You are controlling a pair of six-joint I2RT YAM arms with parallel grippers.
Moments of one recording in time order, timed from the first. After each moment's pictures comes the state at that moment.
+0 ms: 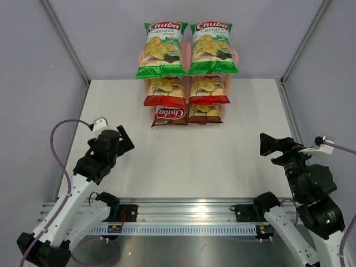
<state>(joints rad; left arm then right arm) -0.44 0.73 0.73 -0.70 -0.52 -0.66 0.40 0.27 0.89 -0.63 0.35 0.55</state>
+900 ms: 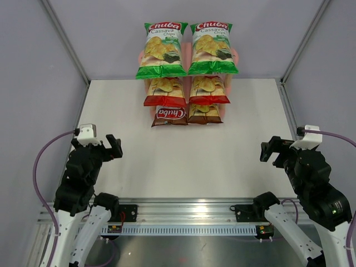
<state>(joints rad) -0.25 0.38 0.76 -0.65 -0.23 -0.21 0.40 0.45 1.11 -0.99 0.40 0.28</state>
